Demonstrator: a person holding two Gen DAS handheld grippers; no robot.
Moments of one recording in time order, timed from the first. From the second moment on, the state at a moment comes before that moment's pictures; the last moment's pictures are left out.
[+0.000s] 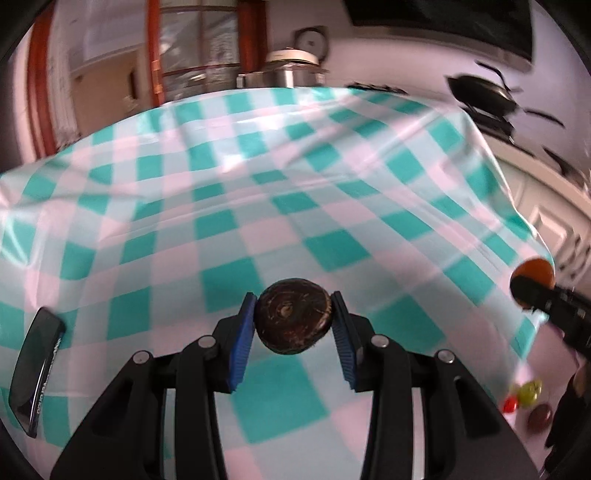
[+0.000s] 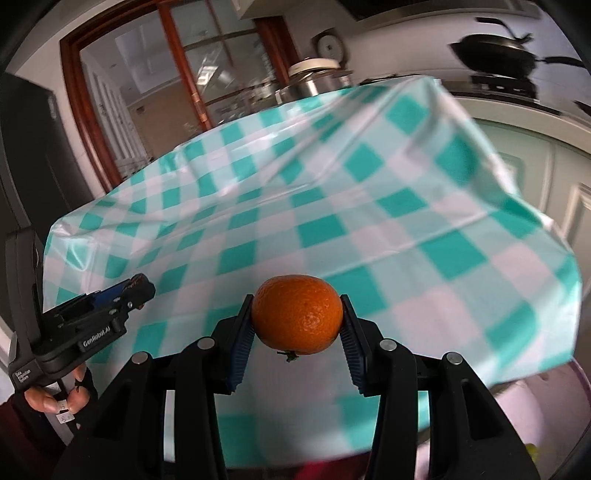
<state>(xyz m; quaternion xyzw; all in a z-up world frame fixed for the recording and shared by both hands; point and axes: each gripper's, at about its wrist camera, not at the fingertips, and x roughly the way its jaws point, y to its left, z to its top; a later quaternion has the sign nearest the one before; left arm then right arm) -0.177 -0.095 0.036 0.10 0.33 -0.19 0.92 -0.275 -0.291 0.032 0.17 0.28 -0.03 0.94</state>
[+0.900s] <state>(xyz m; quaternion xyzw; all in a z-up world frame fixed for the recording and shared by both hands) -0.329 -0.298 -0.013 0.32 0.33 -0.43 0.78 -0.428 -0.449 -0.072 0.26 0.32 -0.25 0.88</state>
